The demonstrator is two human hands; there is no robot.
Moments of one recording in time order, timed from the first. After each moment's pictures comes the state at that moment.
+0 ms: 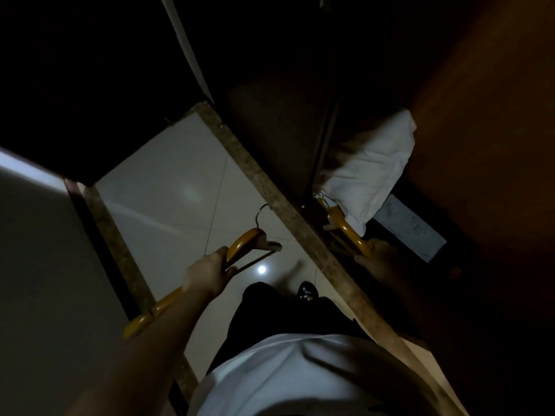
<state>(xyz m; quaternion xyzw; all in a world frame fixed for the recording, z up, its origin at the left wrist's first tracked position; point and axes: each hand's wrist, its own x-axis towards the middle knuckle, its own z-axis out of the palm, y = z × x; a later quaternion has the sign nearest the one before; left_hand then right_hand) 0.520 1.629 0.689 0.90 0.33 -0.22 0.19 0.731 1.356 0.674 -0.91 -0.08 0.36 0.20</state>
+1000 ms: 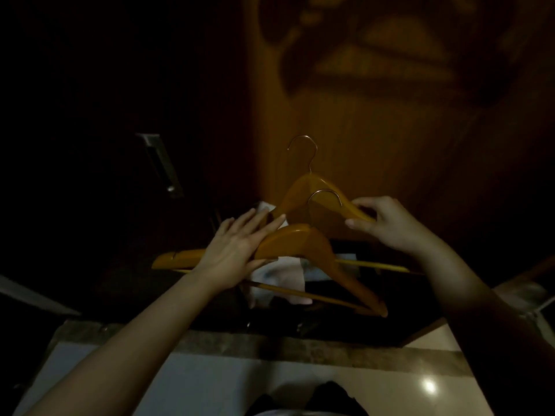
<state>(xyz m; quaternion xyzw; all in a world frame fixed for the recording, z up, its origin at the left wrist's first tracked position) 0.786 1.636 0.880 0.93 -0.37 -0.01 0.07 0.740 1.353 0.922 -0.93 -0.01 0.03 0.37</state>
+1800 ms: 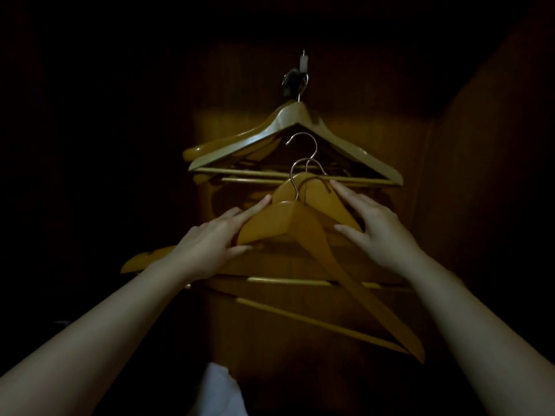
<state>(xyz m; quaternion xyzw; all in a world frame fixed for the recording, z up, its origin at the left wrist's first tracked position) 0.865 1.508 1.127 0.89 -0.38 0.18 0.16 0.777 1.255 1.143 -0.93 -0.08 -0.30 0.17</state>
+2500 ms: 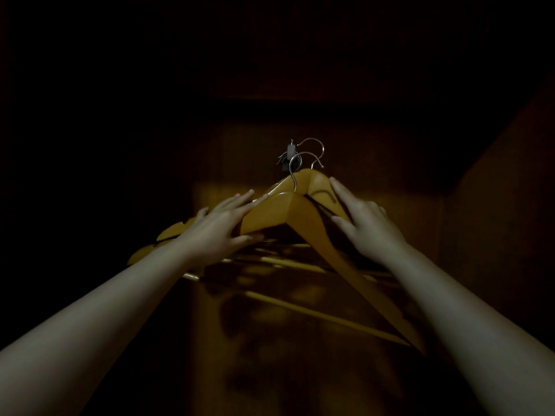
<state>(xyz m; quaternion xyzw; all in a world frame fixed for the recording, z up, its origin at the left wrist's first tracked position) 0.943 1.451 1.251 0.91 -0.31 0.24 0.15 0.881 1.205 1.259 -0.92 -0.06 -0.38 0.12</state>
